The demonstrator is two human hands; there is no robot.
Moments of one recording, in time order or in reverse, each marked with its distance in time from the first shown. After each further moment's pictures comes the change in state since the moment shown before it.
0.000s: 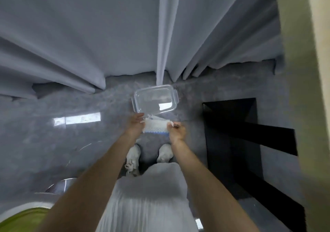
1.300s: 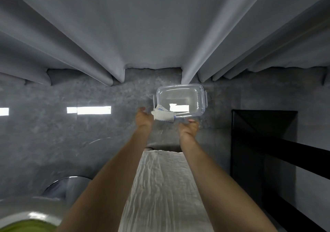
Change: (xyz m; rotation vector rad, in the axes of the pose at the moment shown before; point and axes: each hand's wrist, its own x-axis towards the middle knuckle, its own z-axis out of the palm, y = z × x) left_hand 0.131 -0.046 -0.030 0.026 0.359 -0.108; right_hand 0.084 0.043 0.119 -0.095 0.099 0.053
